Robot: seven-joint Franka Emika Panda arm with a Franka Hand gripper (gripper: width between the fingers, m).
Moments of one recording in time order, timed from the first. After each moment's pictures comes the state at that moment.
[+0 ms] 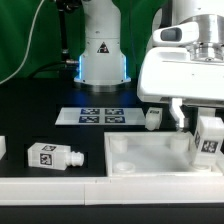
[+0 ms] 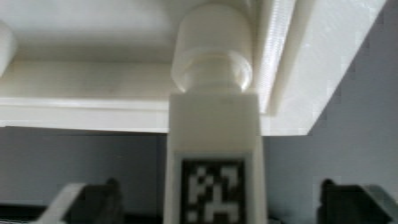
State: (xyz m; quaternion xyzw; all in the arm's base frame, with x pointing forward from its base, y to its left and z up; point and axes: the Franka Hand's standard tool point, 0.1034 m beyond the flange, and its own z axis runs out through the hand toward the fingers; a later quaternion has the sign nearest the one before) arm 0.626 0.115 0.080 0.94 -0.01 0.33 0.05
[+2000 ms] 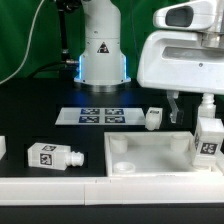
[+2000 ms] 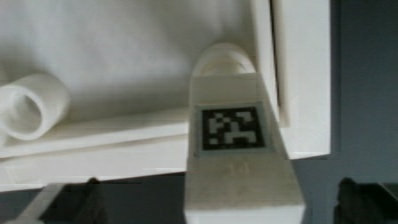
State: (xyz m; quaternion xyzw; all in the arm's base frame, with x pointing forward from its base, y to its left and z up) arm 0.652 0.103 0.097 0.99 -0.09 0.03 0.04
